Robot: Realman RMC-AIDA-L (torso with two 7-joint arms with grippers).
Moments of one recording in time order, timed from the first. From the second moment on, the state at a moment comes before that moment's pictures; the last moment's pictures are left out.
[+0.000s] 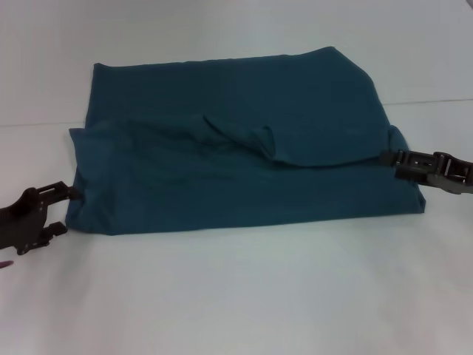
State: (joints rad) left arm -0.58 -2.03 0.49 0.53 2.20 1.06 -2.66; right arm 0.48 1.95 -0.64 -0.62 -1.90 -1.34 2.15
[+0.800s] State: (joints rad) left arm -0.64 -2.02 0.56 0.47 2.20 0.99 -2.67; right arm 0.48 1.95 -0.64 -0.62 -1.90 -1.34 2.15
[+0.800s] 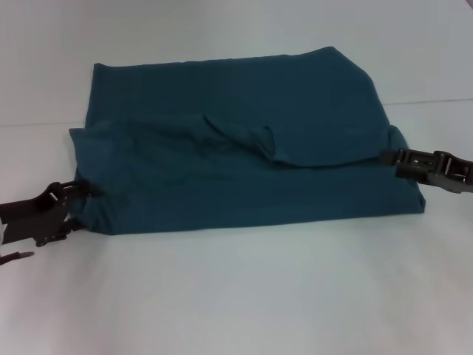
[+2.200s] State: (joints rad) left arm -0.67 -2.00 0.47 0.50 2.26 1.15 -2.61; right arm 0.48 1.95 -0.62 -0.62 -1.90 -1.35 2.15
